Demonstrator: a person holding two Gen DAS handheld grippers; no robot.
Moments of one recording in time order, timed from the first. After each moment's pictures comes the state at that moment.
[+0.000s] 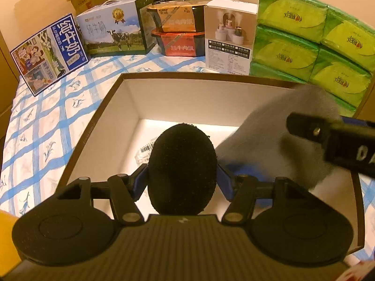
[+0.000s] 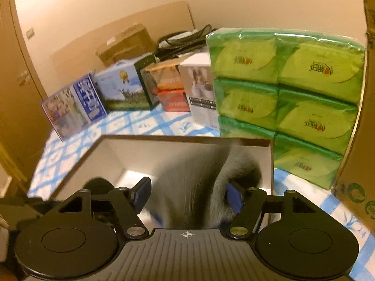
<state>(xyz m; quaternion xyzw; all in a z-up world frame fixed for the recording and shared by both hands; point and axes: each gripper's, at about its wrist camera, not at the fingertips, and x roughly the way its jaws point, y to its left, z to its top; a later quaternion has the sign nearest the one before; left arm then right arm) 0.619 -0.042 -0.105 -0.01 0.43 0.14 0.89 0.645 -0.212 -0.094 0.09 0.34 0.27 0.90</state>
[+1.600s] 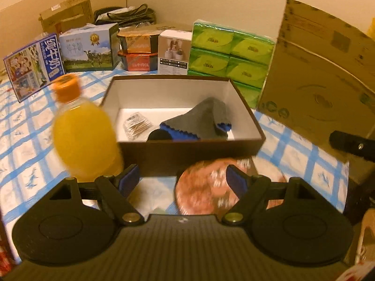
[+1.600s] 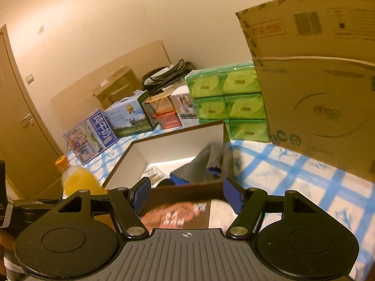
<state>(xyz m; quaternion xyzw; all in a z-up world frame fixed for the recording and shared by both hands) 0.390 -0.034 -0.021 -0.02 0.38 -0.02 0.93 0.379 -0.302 -0.010 0.17 0.28 0.20 0.92</state>
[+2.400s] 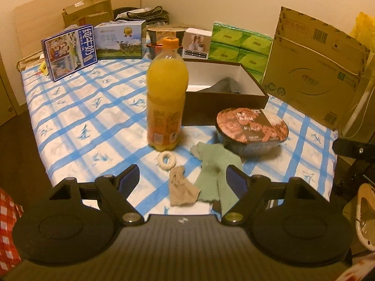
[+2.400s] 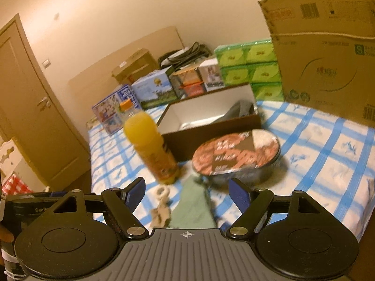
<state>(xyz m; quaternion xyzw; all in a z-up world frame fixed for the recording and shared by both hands) 0.202 0.063 -0.009 -0.03 0.37 -0.02 0.93 0.209 -0.226 -0.005 0.17 0.32 0.22 0.91</state>
